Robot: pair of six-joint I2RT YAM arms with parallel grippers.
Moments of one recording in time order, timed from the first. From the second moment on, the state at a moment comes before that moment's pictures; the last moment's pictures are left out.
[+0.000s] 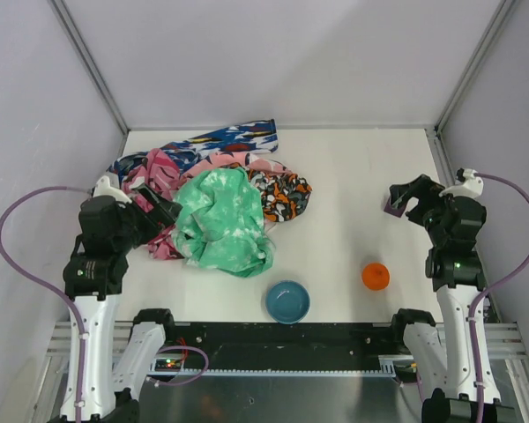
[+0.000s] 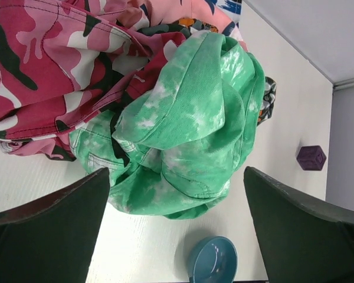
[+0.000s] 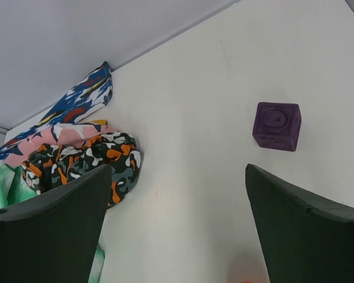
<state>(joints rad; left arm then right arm) 0.04 0.69 1.04 -0.86 0.14 -0.61 -0.13 0.68 0.74 -0.27 -0.14 0.48</state>
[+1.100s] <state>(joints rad) -0.68 1.79 1.46 -0.74 -0.43 -0.26 -0.13 0.76 0.71 -0.23 -0.44 0.36</state>
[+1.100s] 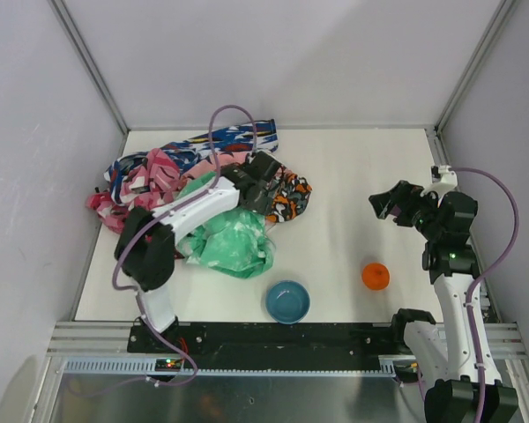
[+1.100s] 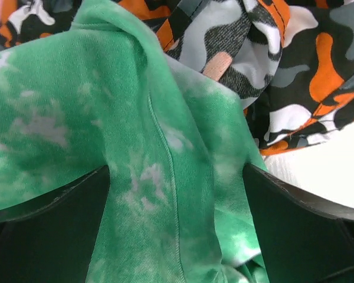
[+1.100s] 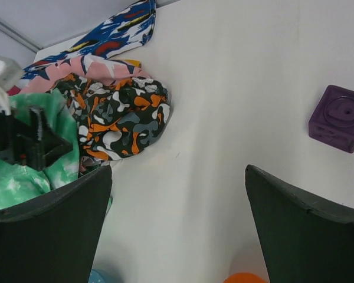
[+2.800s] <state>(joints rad) 0.13 1.59 1.53 -0.88 -0.49 -0.62 0.15 0.98 0.69 0.01 -0.43 0.36</state>
